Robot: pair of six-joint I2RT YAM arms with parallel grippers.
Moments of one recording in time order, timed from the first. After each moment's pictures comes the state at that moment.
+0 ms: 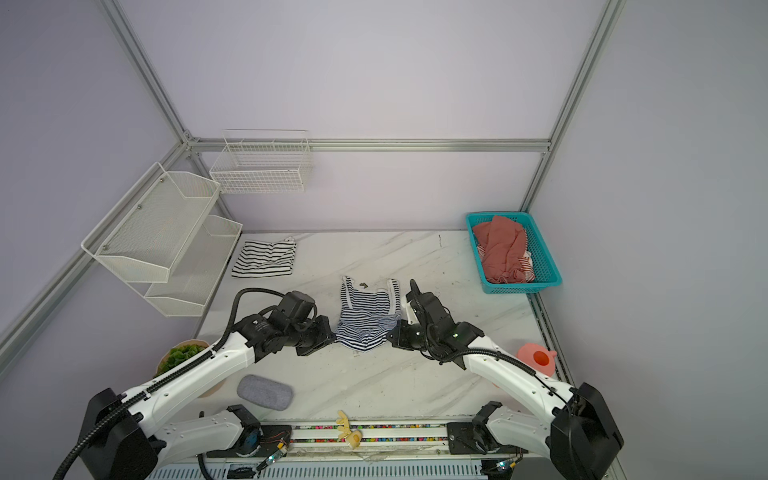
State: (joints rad) left arm -0.61 1.16 0.85 -0.67 0.17 -1.03; right arm 0.69 1.12 0.74 -0.36 -0.34 0.84
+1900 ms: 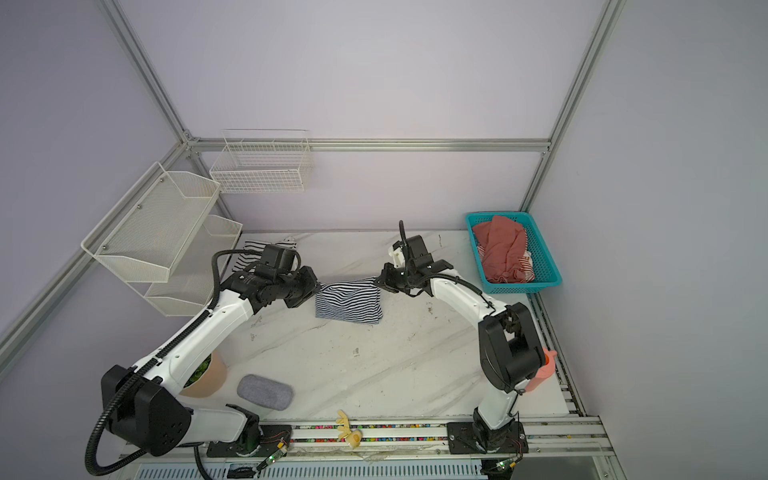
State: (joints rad) left arm -0.34 1.38 1.23 -0.71 0.13 -0.92; right arm 0.49 1.79 1.40 -0.39 -0.54 0.67
